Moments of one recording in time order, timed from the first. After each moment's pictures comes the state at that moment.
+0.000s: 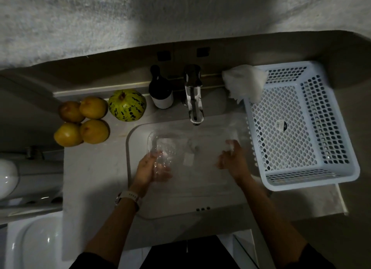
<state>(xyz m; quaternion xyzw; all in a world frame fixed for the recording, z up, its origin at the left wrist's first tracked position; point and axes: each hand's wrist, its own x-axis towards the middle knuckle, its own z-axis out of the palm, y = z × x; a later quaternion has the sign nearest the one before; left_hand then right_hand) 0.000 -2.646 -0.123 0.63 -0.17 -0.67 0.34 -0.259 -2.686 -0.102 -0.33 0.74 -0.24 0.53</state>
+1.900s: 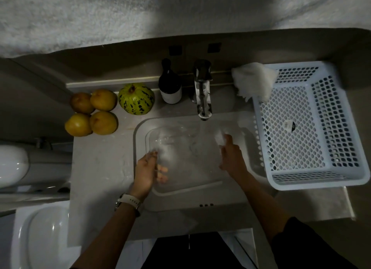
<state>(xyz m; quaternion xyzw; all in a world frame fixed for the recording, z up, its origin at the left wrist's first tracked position) 0.003 -2.625 -0.104 0.69 -0.18 -0.60 0.36 -0.254 -2.695 -0.146 -0.57 0.71 -0.04 0.41</state>
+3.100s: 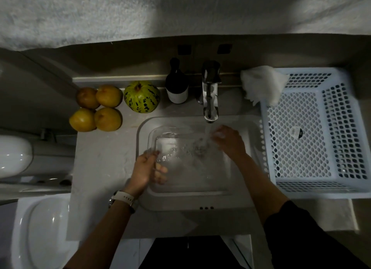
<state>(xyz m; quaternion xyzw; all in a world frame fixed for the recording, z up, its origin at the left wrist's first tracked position) 0.015 -2.629 -0.091 0.69 -0.20 -0.62 0.32 -0.238 -2.753 -0.135 -0.59 0.70 -0.02 0.40</state>
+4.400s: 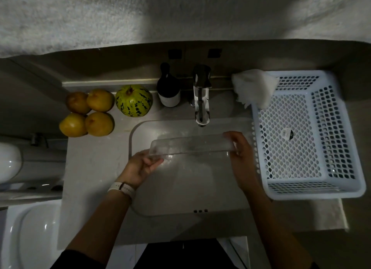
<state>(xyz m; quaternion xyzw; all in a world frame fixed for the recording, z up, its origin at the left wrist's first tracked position) 0.024 -2.664 -0.111 0.60 0.10 -0.68 0.41 -0.268 -2.695 -0.084 -0.57 0.58 -0.37 0.45</state>
